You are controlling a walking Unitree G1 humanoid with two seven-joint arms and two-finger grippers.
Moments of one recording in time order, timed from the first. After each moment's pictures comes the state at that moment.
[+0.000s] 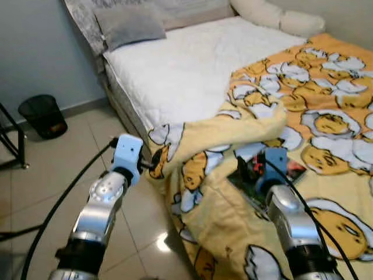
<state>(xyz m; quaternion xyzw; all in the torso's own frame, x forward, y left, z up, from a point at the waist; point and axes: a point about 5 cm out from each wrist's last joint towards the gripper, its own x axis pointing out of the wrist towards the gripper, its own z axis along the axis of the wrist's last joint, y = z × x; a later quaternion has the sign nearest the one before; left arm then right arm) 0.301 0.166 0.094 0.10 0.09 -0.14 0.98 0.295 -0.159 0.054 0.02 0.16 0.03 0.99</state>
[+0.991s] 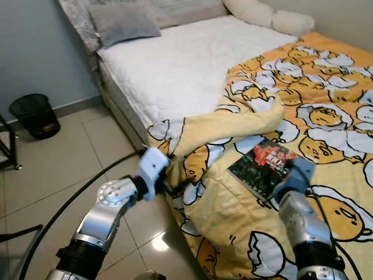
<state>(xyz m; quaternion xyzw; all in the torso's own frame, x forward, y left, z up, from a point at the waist) 0.276 0.120 0.086 0.09 0.11 -0.46 0.88 0.291 -0.210 0.035 0.19 0.23 -0.16 0.94</state>
